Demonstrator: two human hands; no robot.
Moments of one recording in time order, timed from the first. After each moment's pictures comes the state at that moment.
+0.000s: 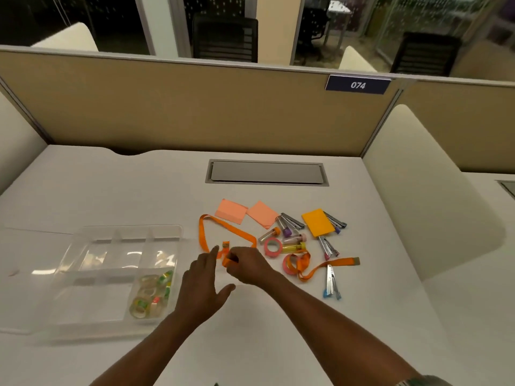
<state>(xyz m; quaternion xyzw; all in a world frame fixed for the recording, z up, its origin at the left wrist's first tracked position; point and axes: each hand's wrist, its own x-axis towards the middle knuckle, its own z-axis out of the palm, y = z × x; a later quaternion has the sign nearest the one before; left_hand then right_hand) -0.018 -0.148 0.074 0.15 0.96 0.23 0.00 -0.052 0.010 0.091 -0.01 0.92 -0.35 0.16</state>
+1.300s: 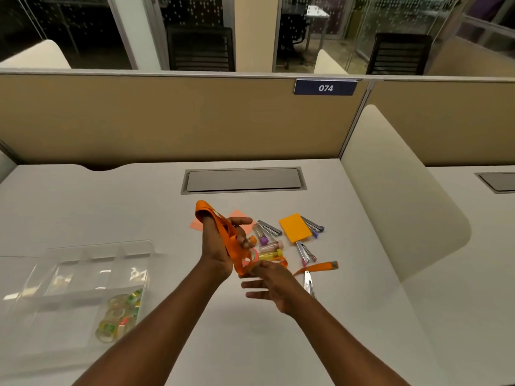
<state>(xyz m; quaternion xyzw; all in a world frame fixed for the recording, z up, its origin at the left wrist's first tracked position) -0.080 -0.006 0.166 -0.08 0.51 0.82 0.24 -0.001 0.120 0.114 0.27 0.60 -0.72 0.22</state>
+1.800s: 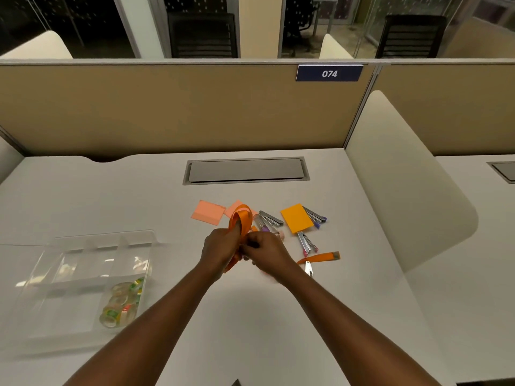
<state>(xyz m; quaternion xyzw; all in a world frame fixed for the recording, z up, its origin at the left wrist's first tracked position) -0.063 -0.006 0.147 -0.07 0.85 0.49 0.18 -0.023 0.118 0.140 0.06 0.84 -0.53 0.10</state>
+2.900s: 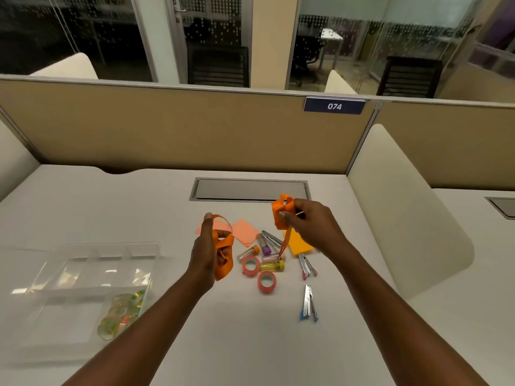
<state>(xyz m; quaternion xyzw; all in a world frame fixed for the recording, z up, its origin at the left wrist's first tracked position) -0.064 -0.028 0.191 -0.20 0.68 0.69 0.16 -0.049 0.195 0.237 0.07 0.91 -0.40 -0.05</state>
